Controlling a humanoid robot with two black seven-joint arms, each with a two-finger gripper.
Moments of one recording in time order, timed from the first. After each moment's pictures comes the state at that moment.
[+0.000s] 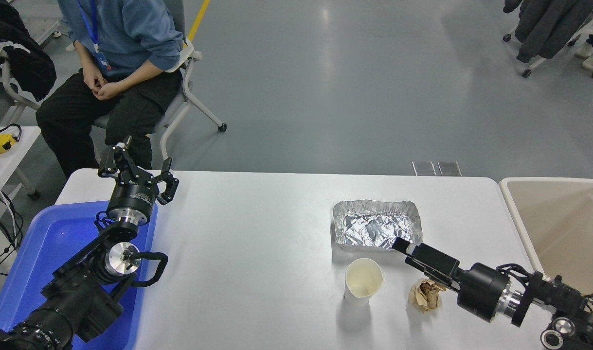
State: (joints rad) left arm -0.52 0.22 -1.05 -0.61 0.22 -0.33 -0.58; right arm 0.38 -0.74 0.41 1.45 -1.15 -0.15 0.49
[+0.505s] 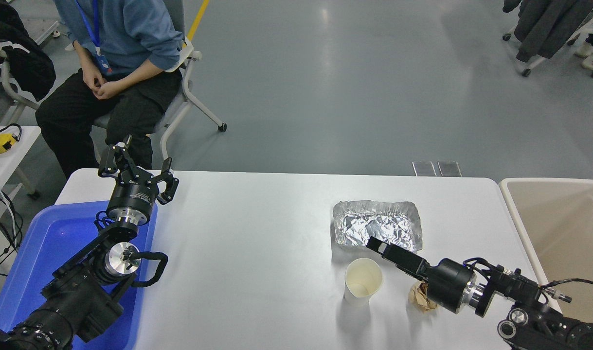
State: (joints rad) left arm -0.53 0.22 -1.05 -0.61 0.22 -0.33 -0.58; right arm 0.52 -0.56 0.26 1.22 -1.18 -0.19 0.50
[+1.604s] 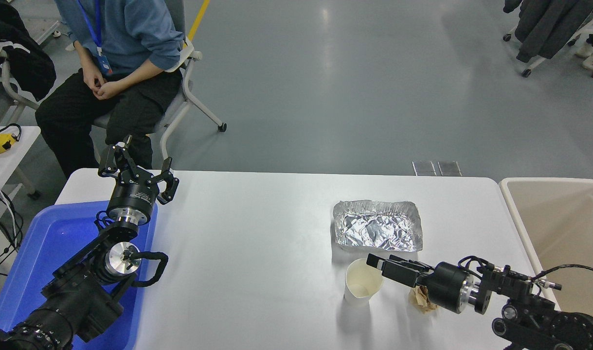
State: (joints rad) left arm -0.53 0.22 -1.05 -0.61 0.22 -0.33 -0.58; right arm 0.58 -0.55 0.13 1.11 -1.29 -0.22 0.56
